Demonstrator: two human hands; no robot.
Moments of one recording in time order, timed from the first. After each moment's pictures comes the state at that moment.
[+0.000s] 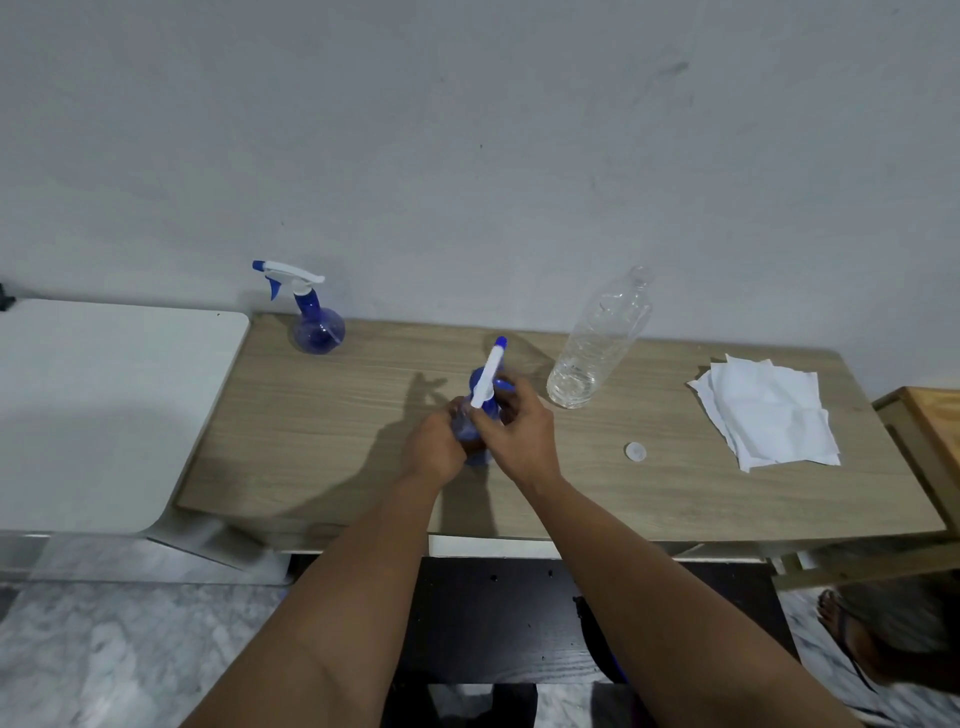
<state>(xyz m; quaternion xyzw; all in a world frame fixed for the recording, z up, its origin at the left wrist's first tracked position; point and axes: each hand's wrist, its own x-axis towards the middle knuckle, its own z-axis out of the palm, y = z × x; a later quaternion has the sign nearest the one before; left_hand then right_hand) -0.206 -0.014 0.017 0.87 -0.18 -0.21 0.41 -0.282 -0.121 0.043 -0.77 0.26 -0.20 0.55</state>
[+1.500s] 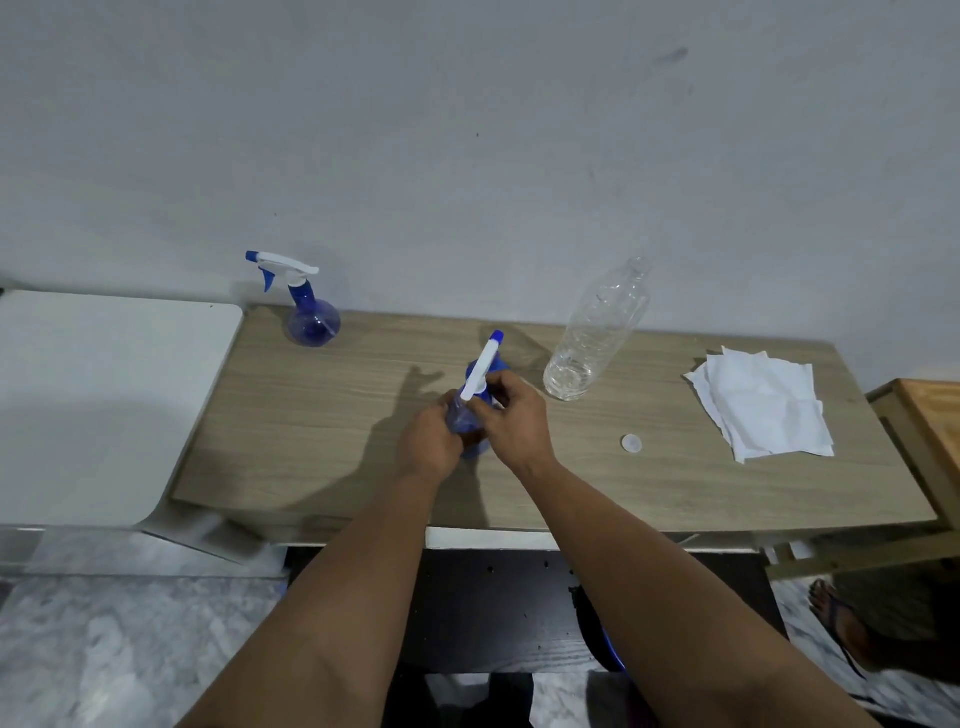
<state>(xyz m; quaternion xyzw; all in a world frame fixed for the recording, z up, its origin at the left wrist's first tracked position) -0.215 -0.014 0.033 0.87 -0.16 -0.21 0.41 -0.274 -0.127 0.043 -0.77 0.27 -0.16 0.55</state>
